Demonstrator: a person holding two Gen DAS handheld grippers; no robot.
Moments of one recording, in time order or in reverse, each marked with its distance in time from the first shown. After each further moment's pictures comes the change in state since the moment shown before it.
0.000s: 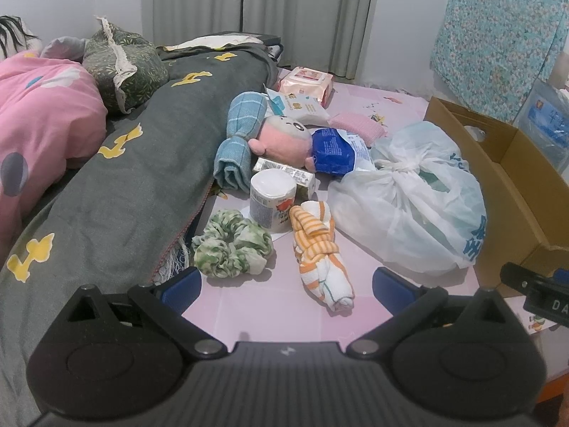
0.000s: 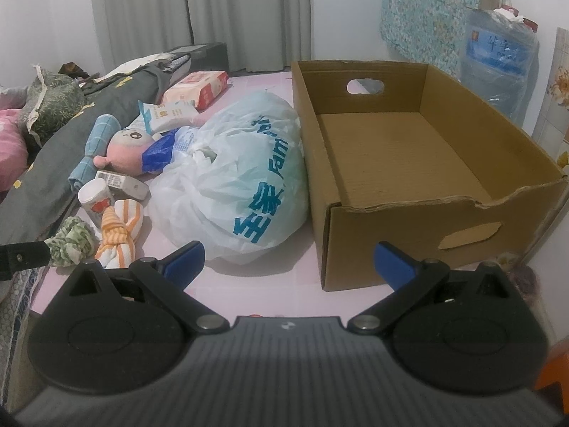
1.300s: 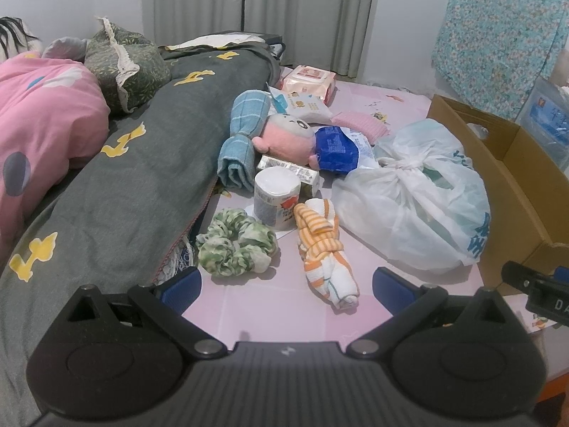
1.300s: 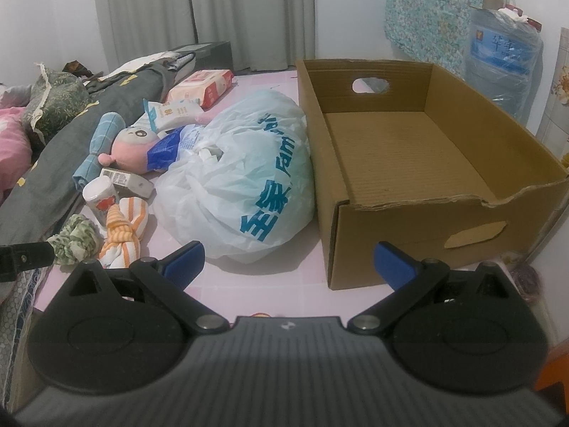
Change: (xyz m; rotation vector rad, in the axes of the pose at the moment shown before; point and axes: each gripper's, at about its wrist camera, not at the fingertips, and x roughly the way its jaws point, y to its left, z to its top) left arm -0.003 0.005 0.001 0.000 0.002 0.003; right arm 0.002 0.005 0.001 -0.002 0.008 0.011
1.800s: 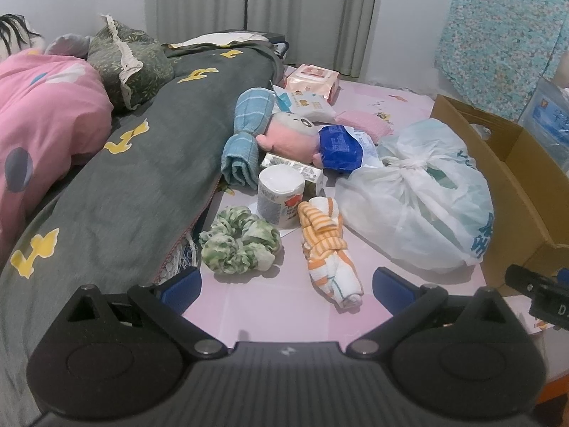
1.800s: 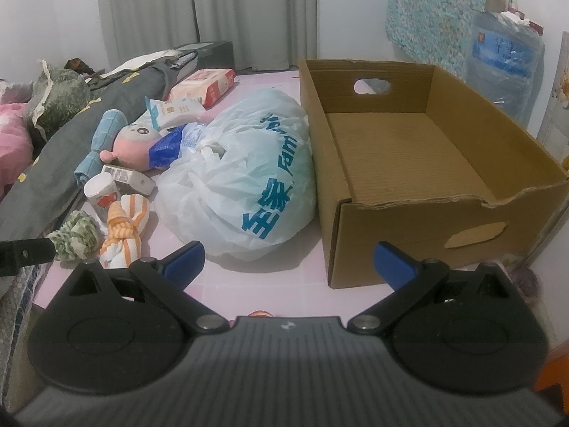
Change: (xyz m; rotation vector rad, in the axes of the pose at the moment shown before) left arm 0.004 0.005 -0.005 -0.007 0.001 0.006; right arm -0.001 0.003 -0.003 -0.014 0.000 -0.001
